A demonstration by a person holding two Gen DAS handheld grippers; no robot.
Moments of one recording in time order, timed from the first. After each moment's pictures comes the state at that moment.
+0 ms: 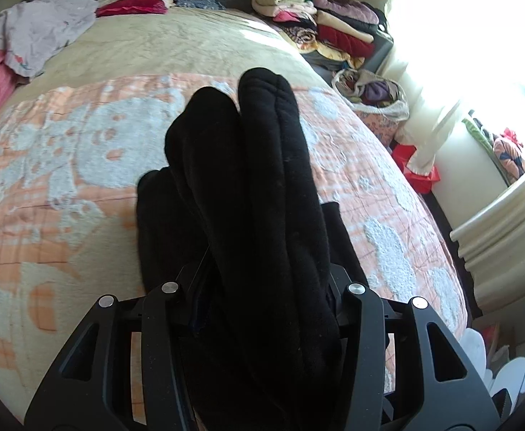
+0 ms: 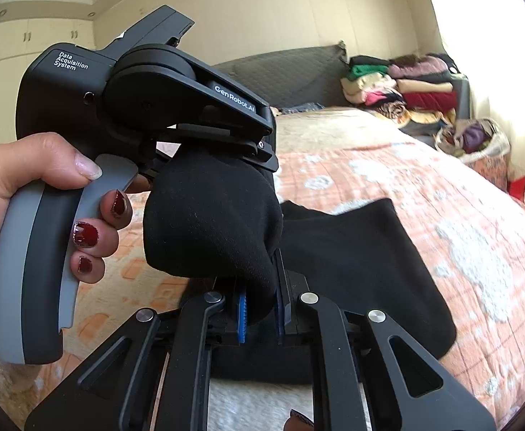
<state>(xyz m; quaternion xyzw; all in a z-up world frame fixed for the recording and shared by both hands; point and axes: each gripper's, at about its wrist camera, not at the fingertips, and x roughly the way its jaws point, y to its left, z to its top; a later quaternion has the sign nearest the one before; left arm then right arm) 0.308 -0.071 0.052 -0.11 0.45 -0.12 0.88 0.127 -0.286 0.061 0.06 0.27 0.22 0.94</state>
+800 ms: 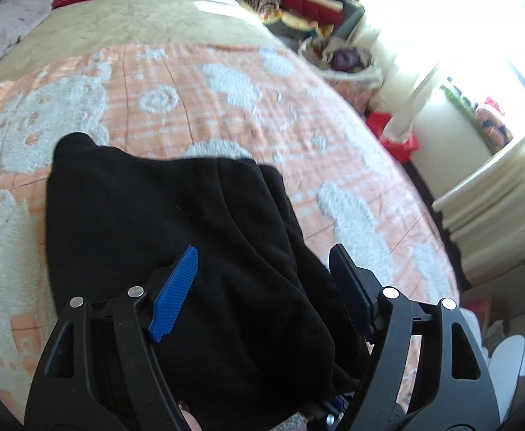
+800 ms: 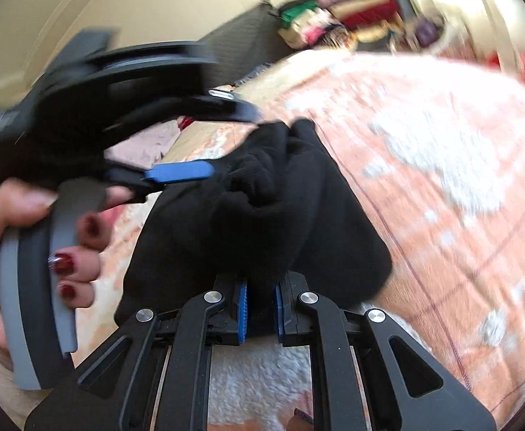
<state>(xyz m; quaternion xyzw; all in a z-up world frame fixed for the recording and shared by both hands) 0.313 -0.140 0.020 -0.10 0.47 -0.18 0.86 0.143 -0.380 -0.003 0.27 0.36 0.19 0.87</state>
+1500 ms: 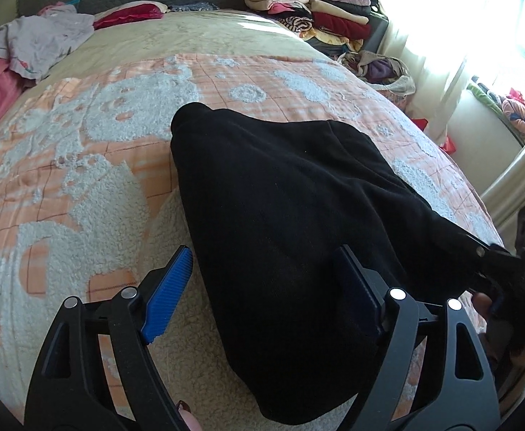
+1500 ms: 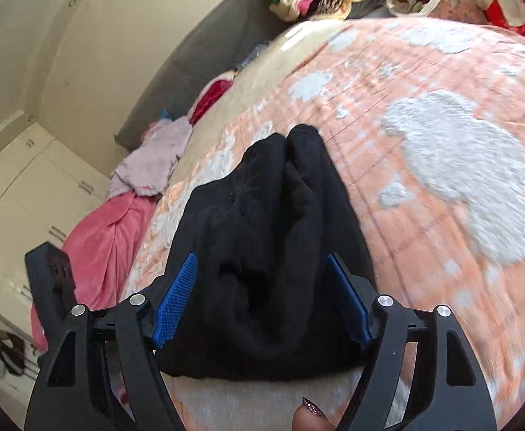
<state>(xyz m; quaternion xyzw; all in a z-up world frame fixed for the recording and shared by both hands) 0.257 -0.064 -0.012 -0.05 0.44 -0.11 0.89 0.208 -0.396 0.015 0.31 0.41 0.22 0.83</state>
